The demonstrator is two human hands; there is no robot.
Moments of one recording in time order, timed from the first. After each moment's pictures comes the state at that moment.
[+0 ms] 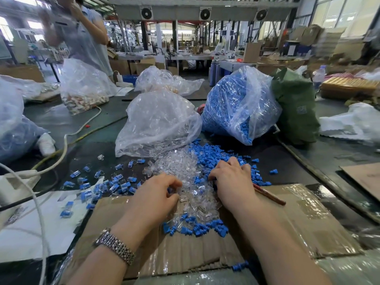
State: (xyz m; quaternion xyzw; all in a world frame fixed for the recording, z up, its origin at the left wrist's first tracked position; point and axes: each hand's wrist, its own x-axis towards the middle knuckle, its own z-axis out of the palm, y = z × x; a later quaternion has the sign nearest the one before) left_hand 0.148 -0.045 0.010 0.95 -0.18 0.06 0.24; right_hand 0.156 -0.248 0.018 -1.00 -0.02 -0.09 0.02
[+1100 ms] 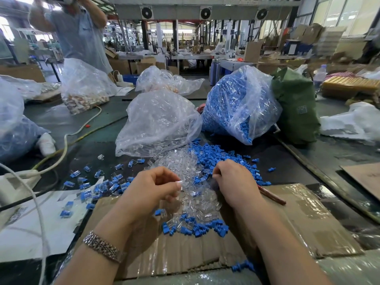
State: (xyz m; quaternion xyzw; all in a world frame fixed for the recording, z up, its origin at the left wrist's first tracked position) left_hand 0.147 -0.034 0.028 0.80 -0.09 -0.09 0.59; right_hand 0.154 -0.256 0.024 -0.98 -0.01 -0.11 0.14
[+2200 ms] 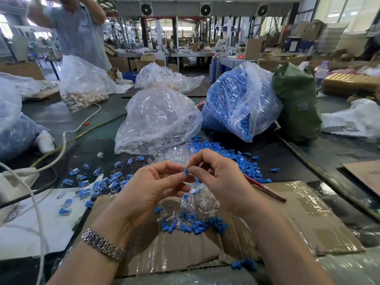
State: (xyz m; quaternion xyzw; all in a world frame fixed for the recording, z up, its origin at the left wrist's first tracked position) left_hand 0.142 -0.037 0.034 0.61 -0.12 -0.17 0.77; right_hand 0.126 -0.234 0.040 -0.83 -0.19 -0.11 0.51
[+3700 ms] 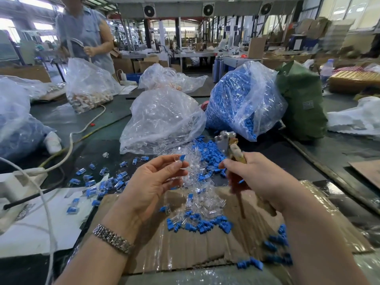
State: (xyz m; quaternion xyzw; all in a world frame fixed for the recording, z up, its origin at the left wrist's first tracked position) left_hand 0.147 -0.039 0.032 0.55 -0.06 -0.10 0.82; right_hand 0.123 -0.276 0.062 -0.83 0.03 0.05 0.56
